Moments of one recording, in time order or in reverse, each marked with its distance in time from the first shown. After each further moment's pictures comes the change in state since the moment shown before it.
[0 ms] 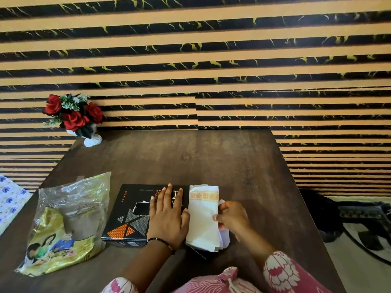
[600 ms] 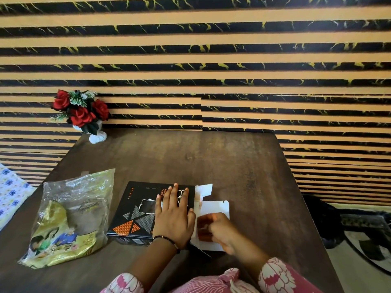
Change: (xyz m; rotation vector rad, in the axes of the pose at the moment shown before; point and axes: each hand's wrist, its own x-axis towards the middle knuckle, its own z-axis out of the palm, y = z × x) left_hand -0.001 0.008 0.000 0.007 -0.005 0.010; right_hand -0.015 0.003 0.032 0.263 -0.359 0.100
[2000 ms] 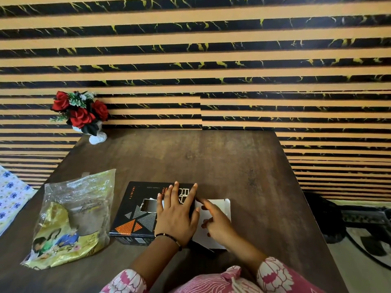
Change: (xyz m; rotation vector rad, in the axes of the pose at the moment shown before) left_hand 0.002 -0.002 0.002 0.057 -0.035 0.027; right_hand 0.005 0.004 0.006 -0.421 0.132 -0.342
